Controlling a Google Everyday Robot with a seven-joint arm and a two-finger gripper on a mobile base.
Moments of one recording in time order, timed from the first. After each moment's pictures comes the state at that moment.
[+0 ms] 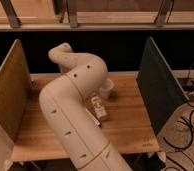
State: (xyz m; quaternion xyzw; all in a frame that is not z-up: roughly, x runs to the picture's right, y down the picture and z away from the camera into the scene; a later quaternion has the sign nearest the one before) arm -0.117 -0.027 0.945 -0.25 0.23 0.44 0.83
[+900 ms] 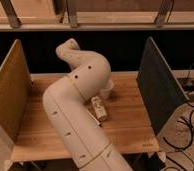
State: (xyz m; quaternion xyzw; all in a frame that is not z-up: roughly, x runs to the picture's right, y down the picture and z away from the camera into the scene) arm -0.067 -0.073 0.965 -0.17 0.26 0.47 0.83
